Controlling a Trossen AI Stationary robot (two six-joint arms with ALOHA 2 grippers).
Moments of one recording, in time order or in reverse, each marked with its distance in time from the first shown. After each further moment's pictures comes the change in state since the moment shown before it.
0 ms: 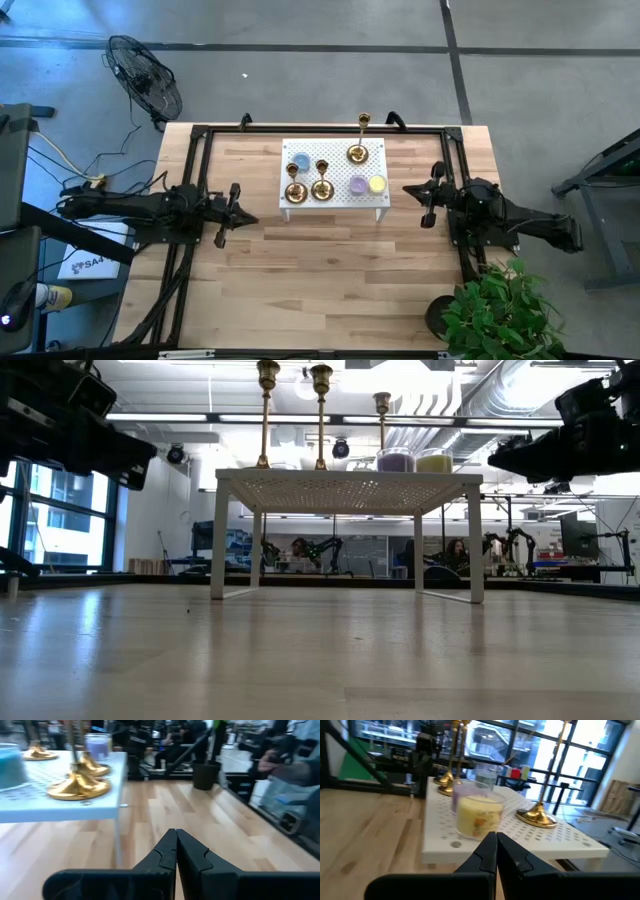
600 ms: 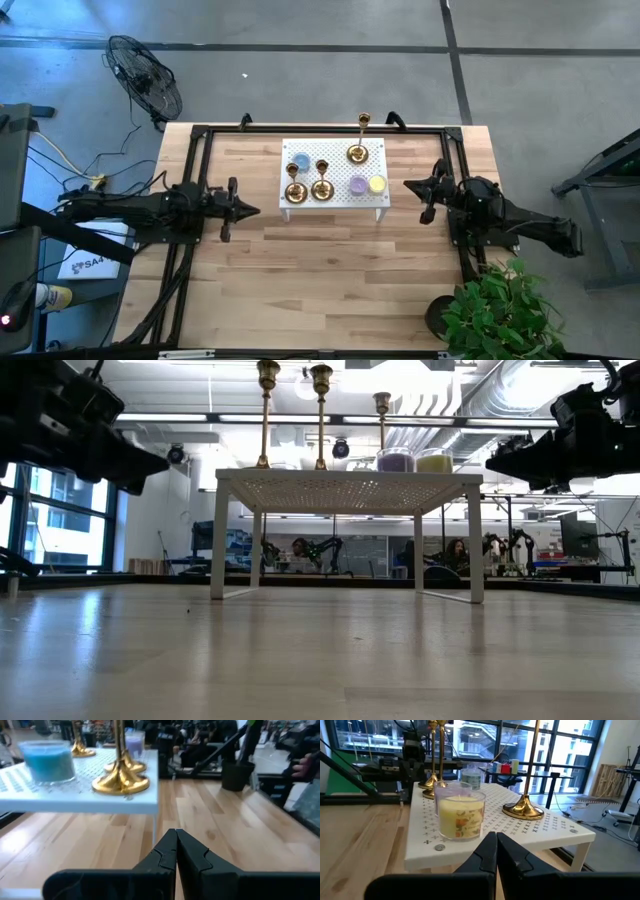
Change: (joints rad) left arm 0.058 0.000 0.000 -0.008 -0.090 0.007; right arm -0.059 0.000 0.000 -0.005 0.019 0.108
